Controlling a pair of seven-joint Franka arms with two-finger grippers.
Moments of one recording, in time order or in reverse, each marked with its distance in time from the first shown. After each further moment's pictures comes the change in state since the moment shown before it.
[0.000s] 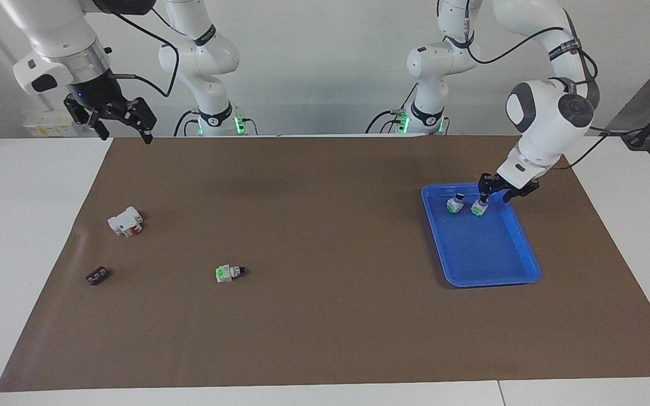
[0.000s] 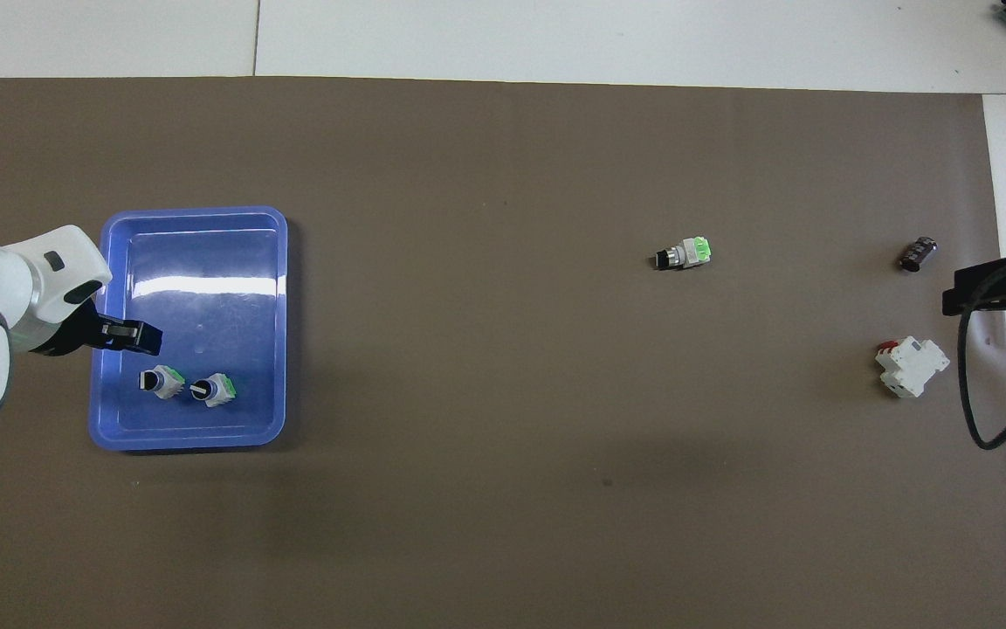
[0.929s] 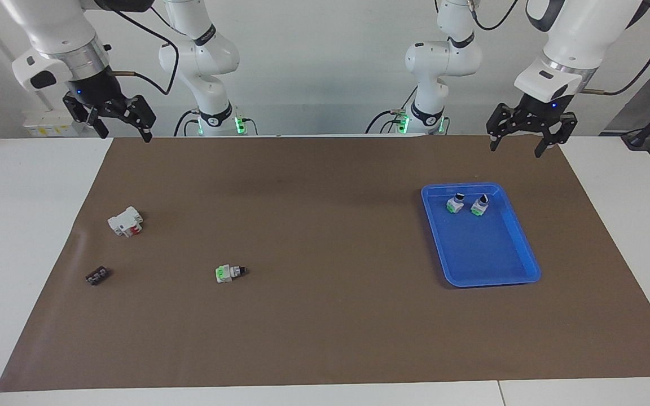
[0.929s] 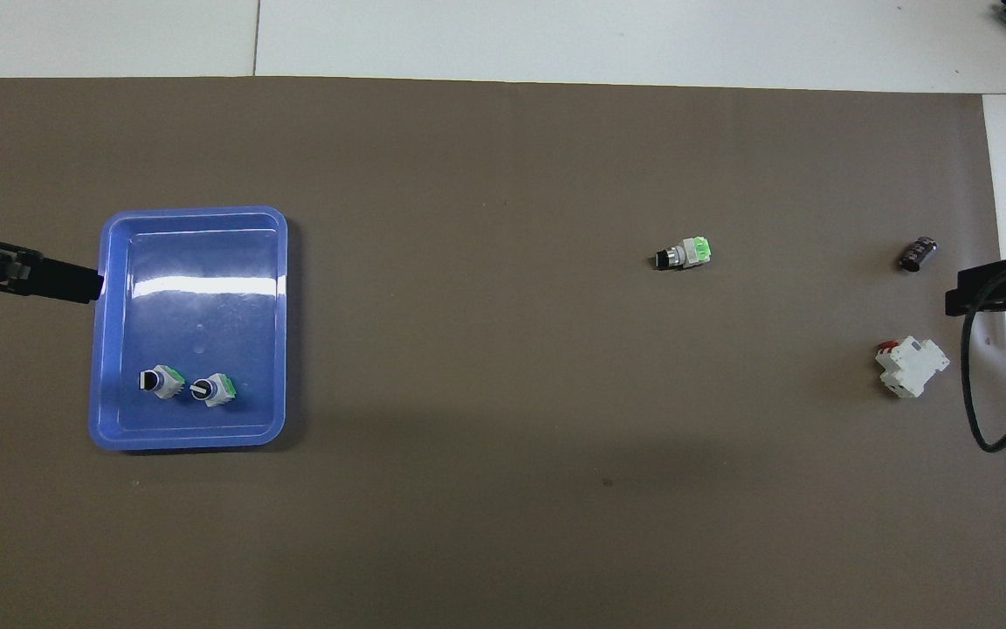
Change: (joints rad) left arm -0.291 -0.033 0.195 0.513 -0.008 -0.436 -0.009; right arm 0.000 -0.004 0.000 0.000 0.000 0.000 0.000
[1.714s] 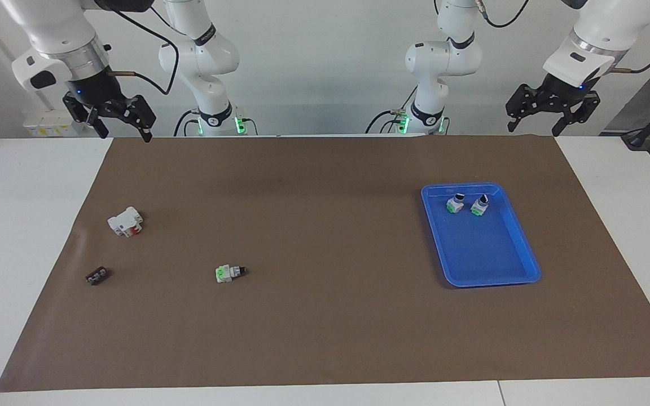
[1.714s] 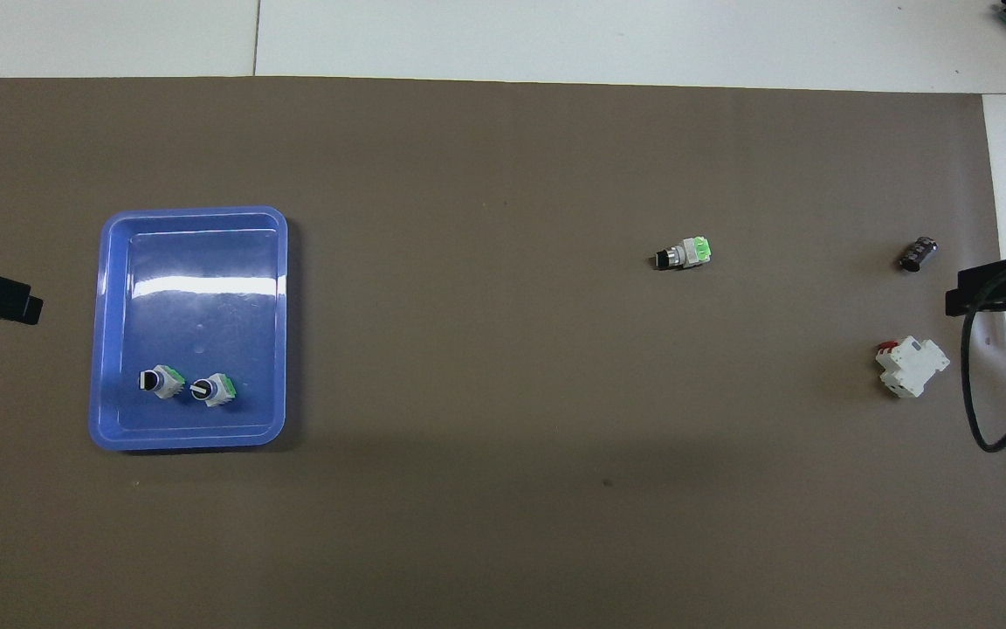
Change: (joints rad) left arm 0.057 0.014 -0.009 0.080 0.000 -0.166 -0.038; right arm 0.000 0.000 0.000 0.000 0.000 0.000 0.000
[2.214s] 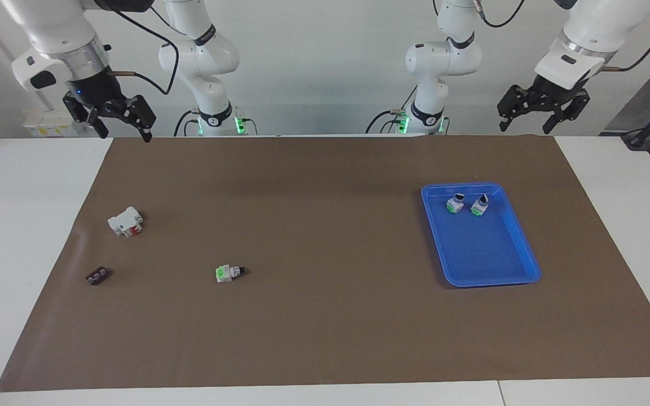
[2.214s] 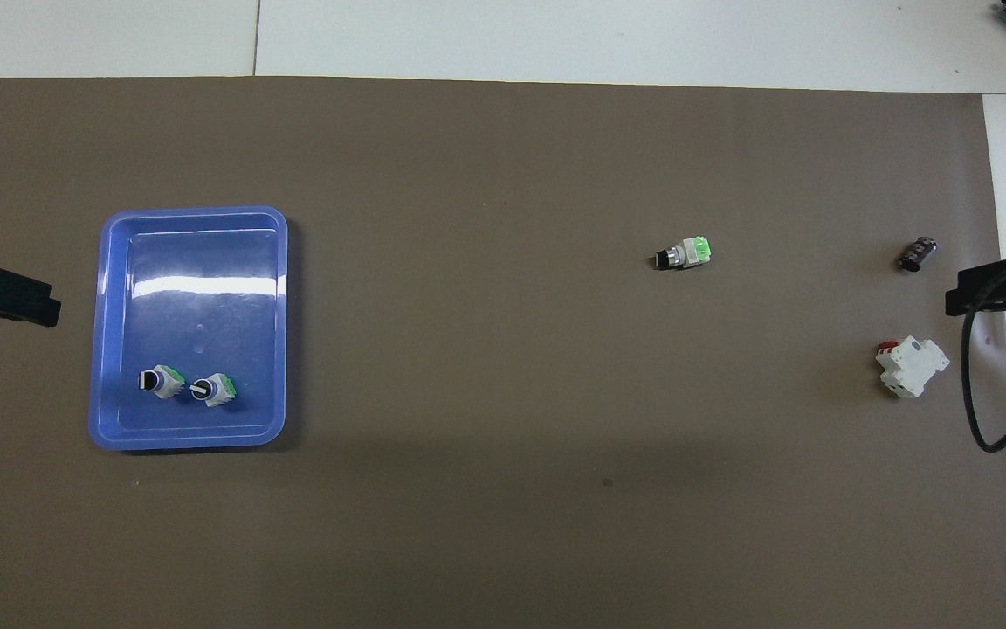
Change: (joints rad) left arm 0.022 0.000 -0.044 -0.002 0.000 -0.010 -0.069; right arm 0.000 0.000 0.000 0.000 0.000 0.000 0.000
